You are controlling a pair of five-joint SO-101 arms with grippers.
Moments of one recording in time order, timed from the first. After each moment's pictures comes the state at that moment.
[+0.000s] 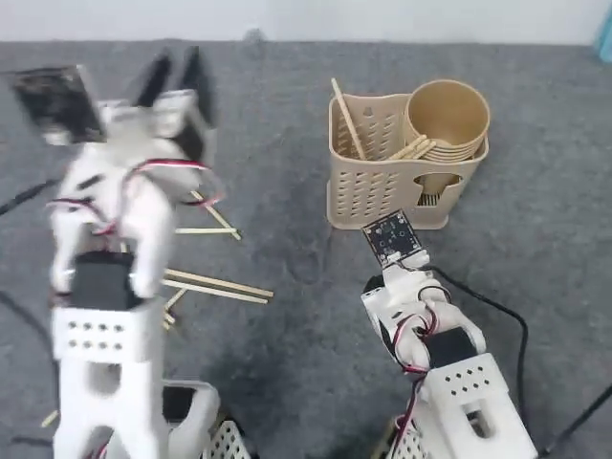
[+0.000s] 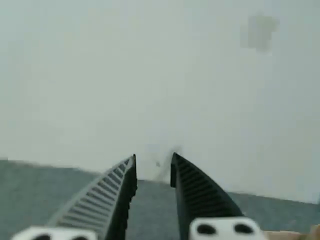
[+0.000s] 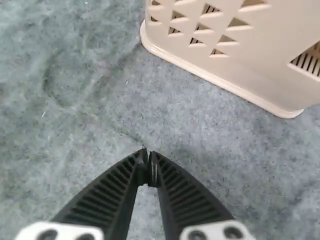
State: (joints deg) left arm -3.6 -44.4 24.8 40.1 18.5; right arm -21.6 -64.9 83.4 40.6 8.9
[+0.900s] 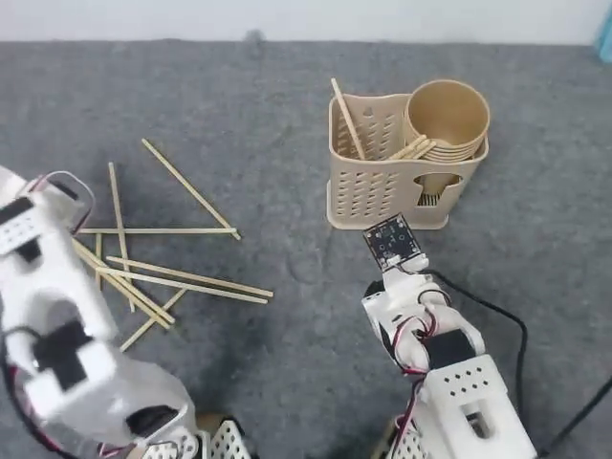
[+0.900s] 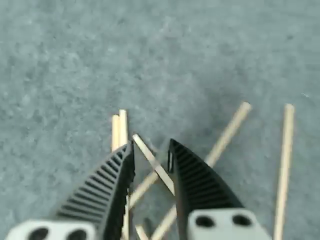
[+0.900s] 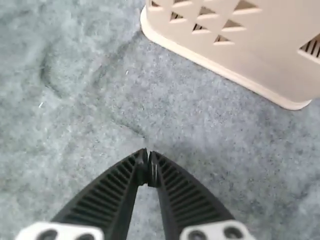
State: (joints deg) left arm -42.0 7.1 20.8 44.8 26.8; right arm -21.5 -64.9 85.2 40.3 8.9
